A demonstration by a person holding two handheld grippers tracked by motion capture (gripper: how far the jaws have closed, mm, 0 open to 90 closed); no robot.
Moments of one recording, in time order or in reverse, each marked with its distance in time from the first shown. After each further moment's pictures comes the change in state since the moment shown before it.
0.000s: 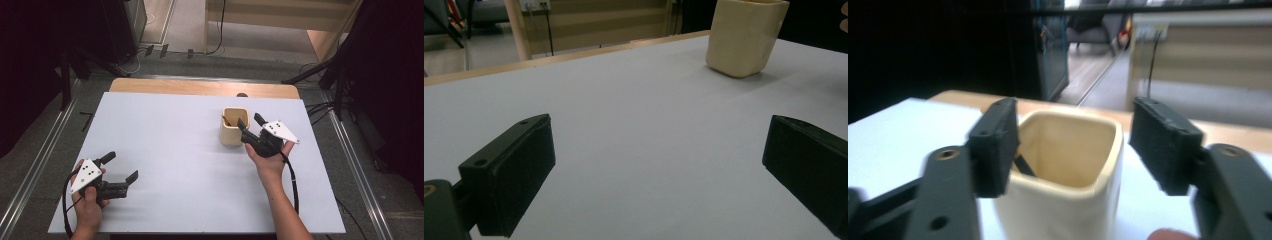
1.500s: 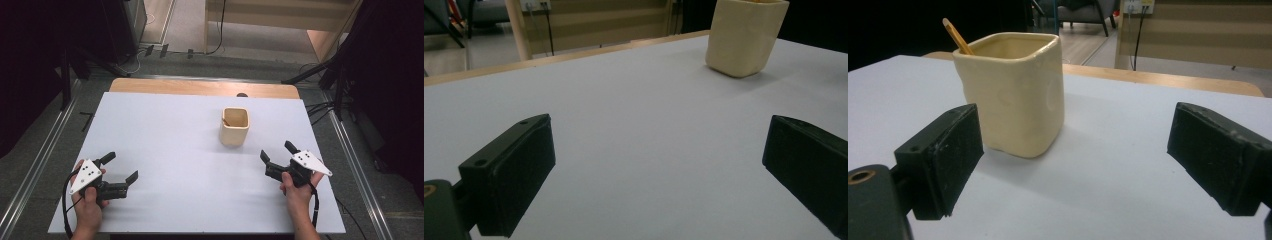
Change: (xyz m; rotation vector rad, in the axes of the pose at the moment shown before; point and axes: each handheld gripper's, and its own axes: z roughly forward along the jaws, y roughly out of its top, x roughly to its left) left arm -0.001 0.000 -0.001 0.003 0.002 0.002; right arm -0.042 -0.045 -0.082 0.064 -0.030 -0.028
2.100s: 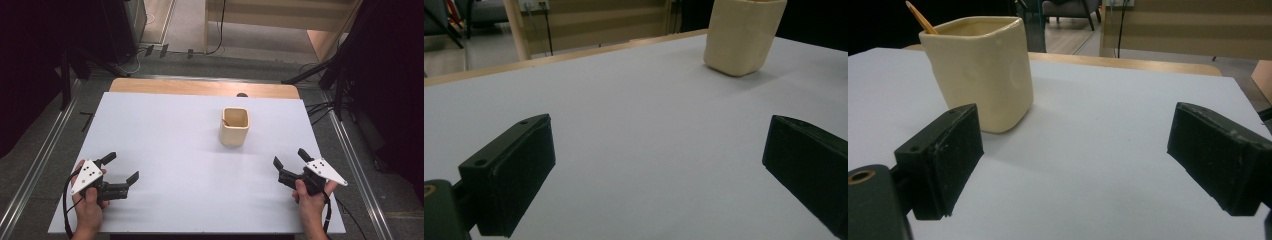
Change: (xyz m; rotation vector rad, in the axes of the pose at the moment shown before) left arm -0.002 0.000 0.000 0.002 -0.003 0.009; right arm -0.024 -0.015 -0.026 0.017 -0.050 0.019
